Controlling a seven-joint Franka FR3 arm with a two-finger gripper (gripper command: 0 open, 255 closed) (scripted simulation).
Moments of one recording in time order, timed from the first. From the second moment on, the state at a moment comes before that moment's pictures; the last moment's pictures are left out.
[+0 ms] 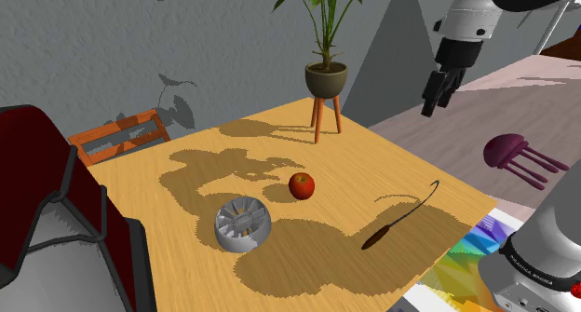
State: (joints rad) arm -0.02 -0.78 0.00 -2.45 0.10 1.67 -0.05
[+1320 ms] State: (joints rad) arm -0.02 -0.28 0.44 -2.29 0.19 1.98 0.65
